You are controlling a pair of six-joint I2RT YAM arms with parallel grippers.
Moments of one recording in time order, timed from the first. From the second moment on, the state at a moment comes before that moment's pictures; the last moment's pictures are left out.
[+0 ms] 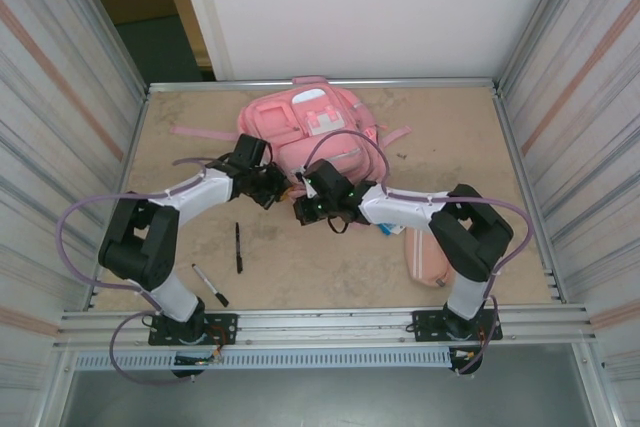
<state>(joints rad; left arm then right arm) -0.40 1.64 0.98 -0.33 0.37 -1.17 0.89 1.76 1.07 -0.16 -0.13 0.52</state>
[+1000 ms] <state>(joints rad) -0.14 1.72 1.23 -0.52 0.43 -0.94 0.83 1.82 1.22 -0.22 -0.17 0.53</state>
